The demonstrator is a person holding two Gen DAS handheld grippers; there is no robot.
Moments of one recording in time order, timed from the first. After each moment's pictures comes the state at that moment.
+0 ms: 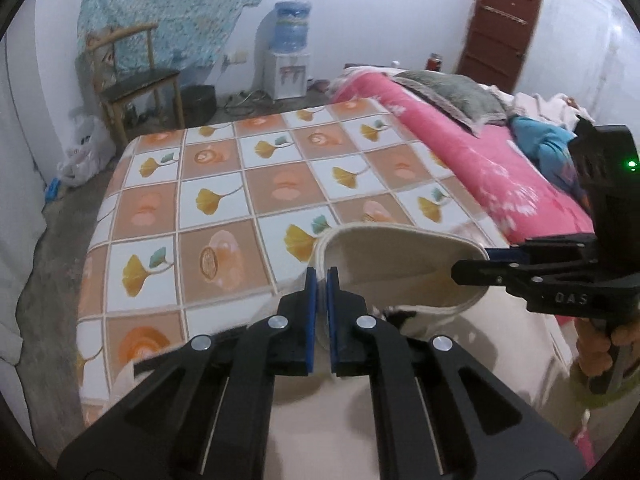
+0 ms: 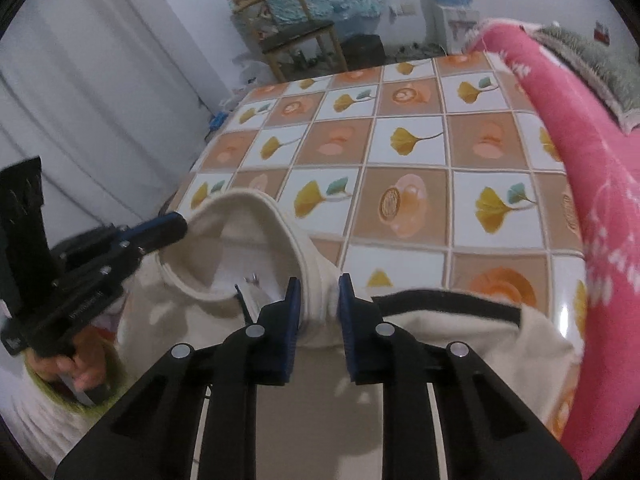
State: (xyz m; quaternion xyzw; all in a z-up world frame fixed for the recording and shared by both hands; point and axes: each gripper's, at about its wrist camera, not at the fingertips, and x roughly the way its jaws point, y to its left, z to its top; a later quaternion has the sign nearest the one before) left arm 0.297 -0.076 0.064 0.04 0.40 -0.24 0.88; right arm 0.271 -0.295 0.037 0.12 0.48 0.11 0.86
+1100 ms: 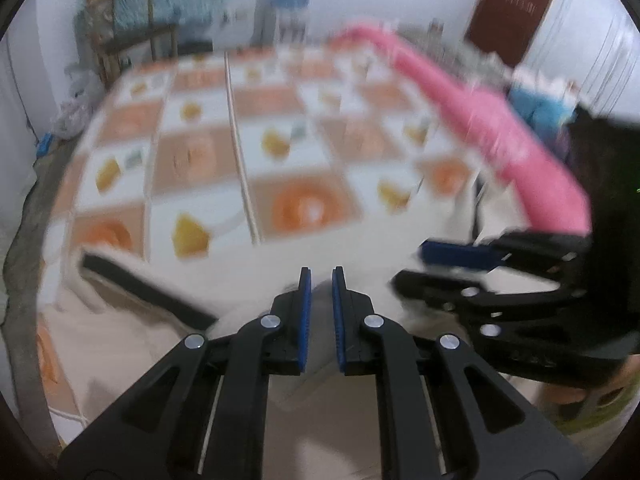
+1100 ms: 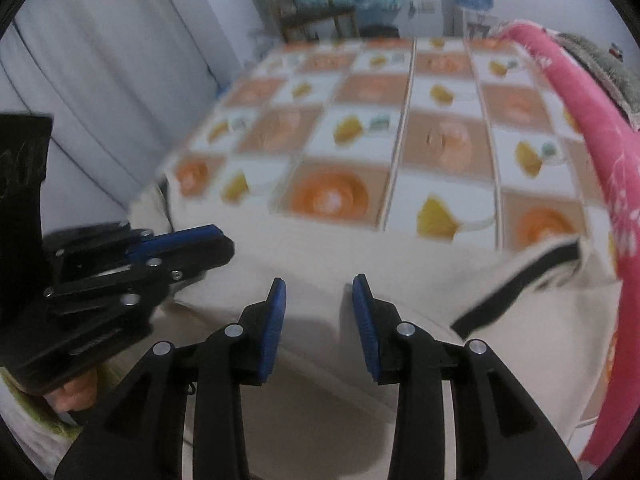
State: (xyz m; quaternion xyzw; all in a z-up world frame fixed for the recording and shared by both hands) left arm 0.250 -0.080 -0.001 0.03 0.49 -0.23 0.84; right arm 0.225 -0.236 -0.012 0.06 0.50 0.12 0.85
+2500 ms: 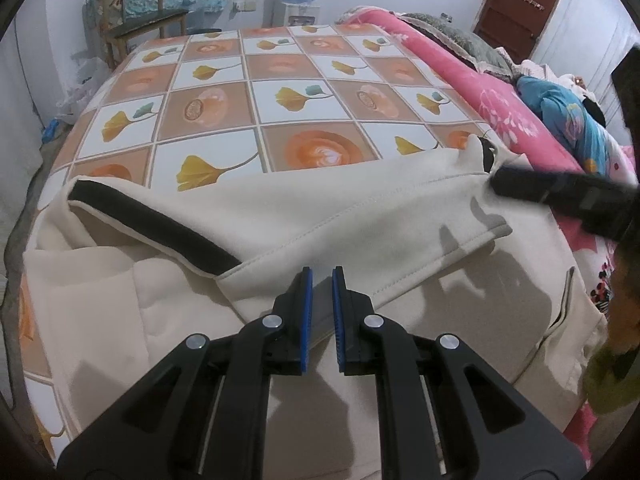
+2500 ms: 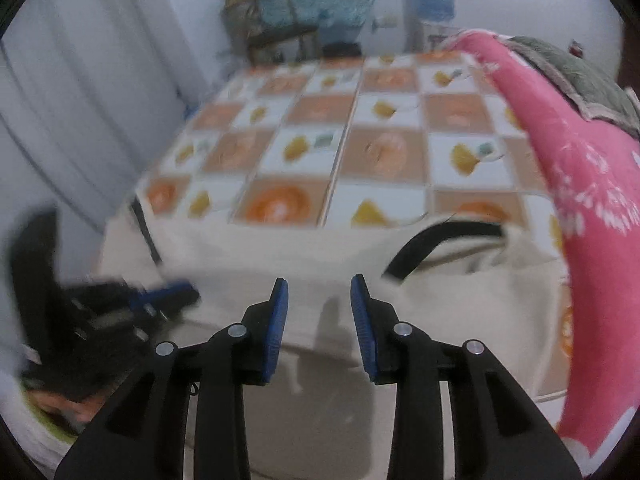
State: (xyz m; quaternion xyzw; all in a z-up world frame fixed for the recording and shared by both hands) left arm 0.225 -0.065 -0.024 0.02 0.48 -0.22 0.85; right arm 0.205 -0.263 0.001 0.06 0.48 0.06 0.88
